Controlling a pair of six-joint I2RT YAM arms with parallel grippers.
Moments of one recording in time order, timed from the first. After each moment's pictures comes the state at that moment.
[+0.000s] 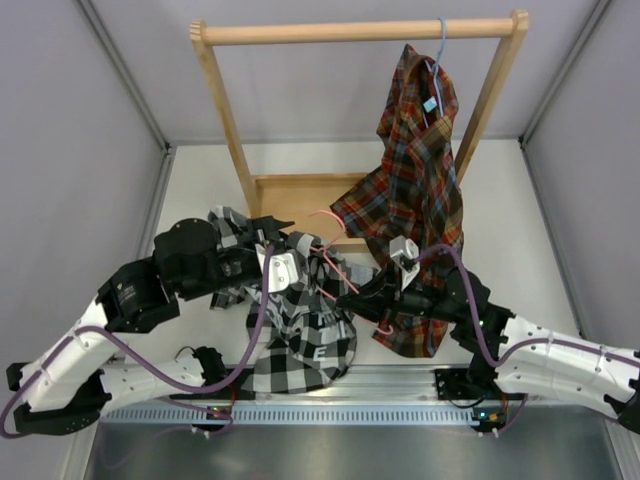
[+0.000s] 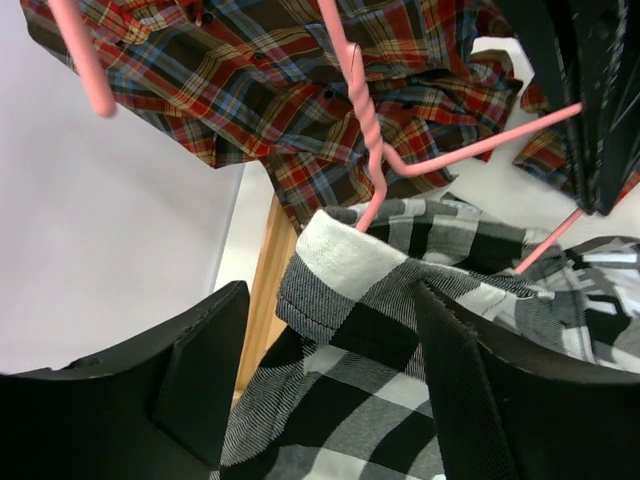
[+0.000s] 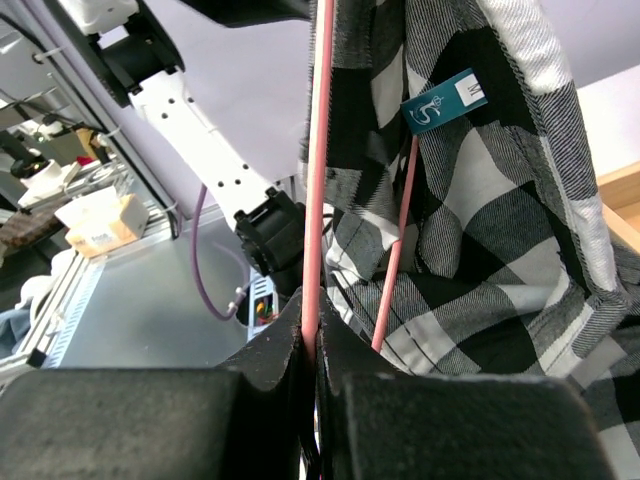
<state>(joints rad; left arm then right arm) -1.02 0.87 1.36 -0.76 0.05 0.68 1.07 0.78 0.50 0.43 -0.33 0.40</state>
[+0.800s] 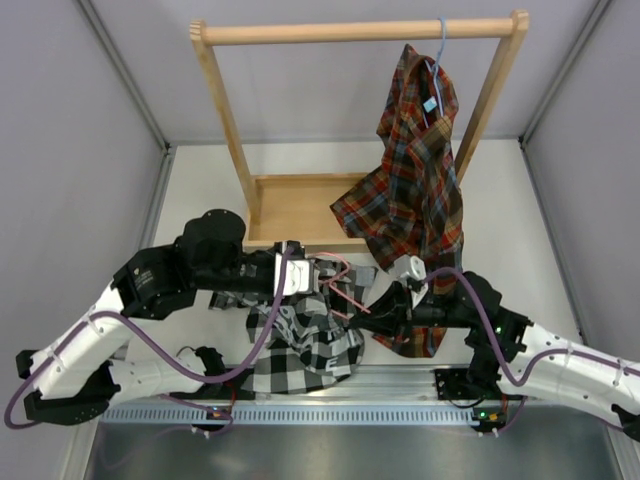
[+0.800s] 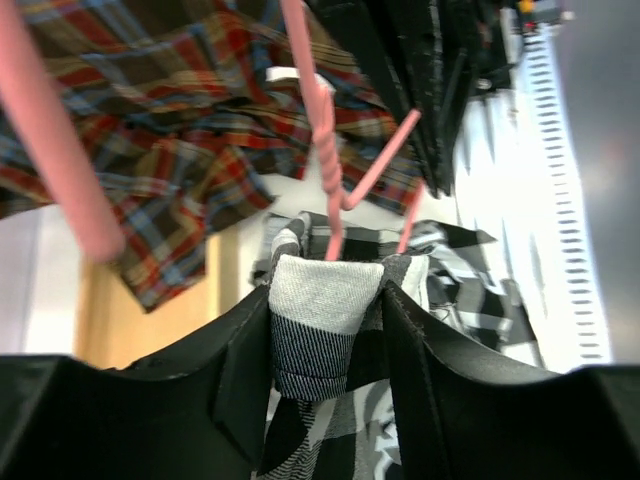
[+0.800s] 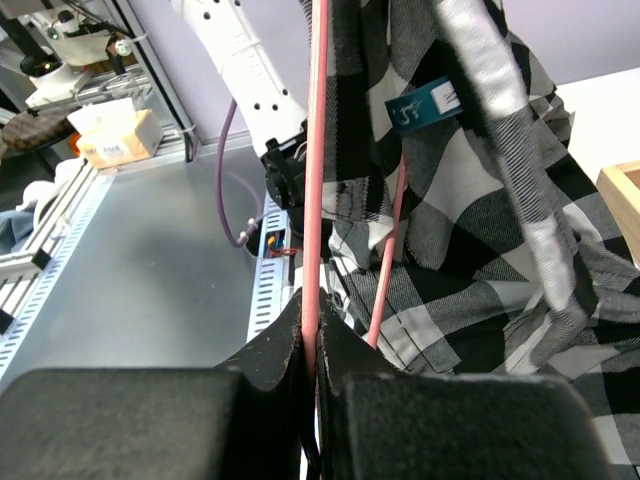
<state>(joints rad) -1.02 0.98 1.44 -0.92 0.36 0.55 1.07 0.63 0.49 0.23 -0.48 0.26</state>
